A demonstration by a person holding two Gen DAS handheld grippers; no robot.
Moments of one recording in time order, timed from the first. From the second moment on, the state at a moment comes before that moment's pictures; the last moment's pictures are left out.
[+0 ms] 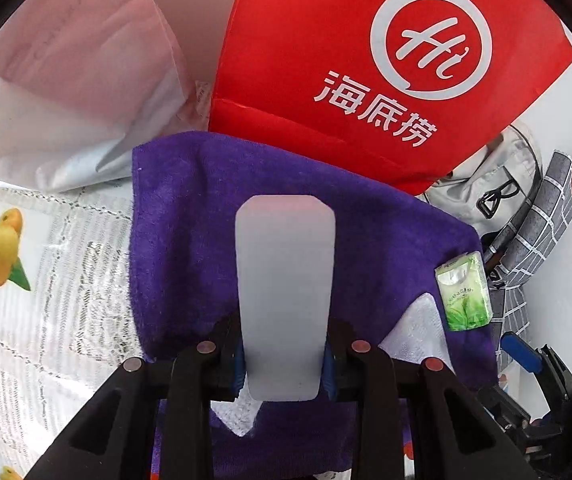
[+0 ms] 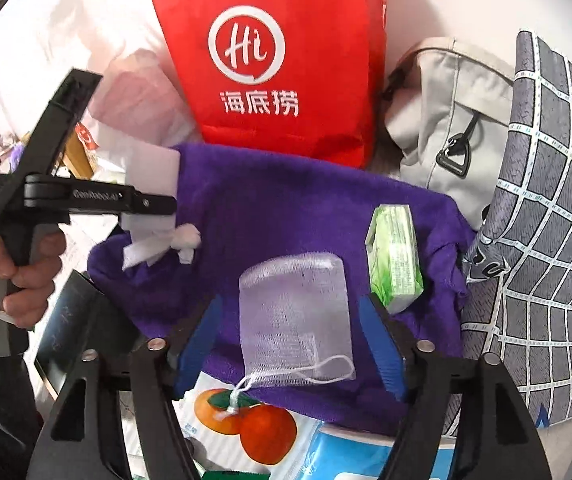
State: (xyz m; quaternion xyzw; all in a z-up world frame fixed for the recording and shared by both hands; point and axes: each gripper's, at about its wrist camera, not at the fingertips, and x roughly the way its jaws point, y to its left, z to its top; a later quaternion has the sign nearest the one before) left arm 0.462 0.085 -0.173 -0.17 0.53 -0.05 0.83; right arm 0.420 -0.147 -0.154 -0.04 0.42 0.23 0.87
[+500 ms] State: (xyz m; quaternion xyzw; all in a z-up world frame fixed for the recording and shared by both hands) left arm 0.468 0.055 -0.174 -0.14 0.53 -0.07 0.83; right arm 0.426 -0.173 -0.142 0.02 0.42 0.22 0.88
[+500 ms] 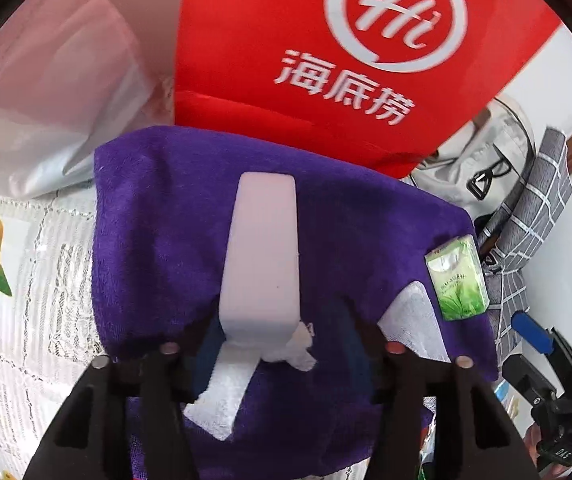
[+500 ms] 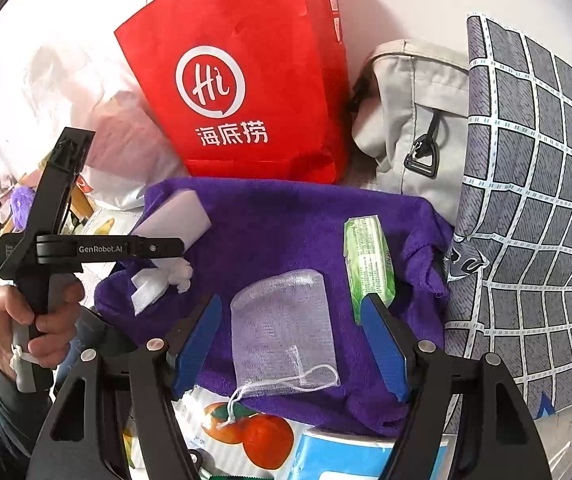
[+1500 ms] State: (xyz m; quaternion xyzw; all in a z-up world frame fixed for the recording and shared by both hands) left arm 0.400 0.051 -0.066 -0.12 0.43 -0.09 0.89; right arm 0.330 -0.195 -0.130 0.06 0.41 0.14 0.90
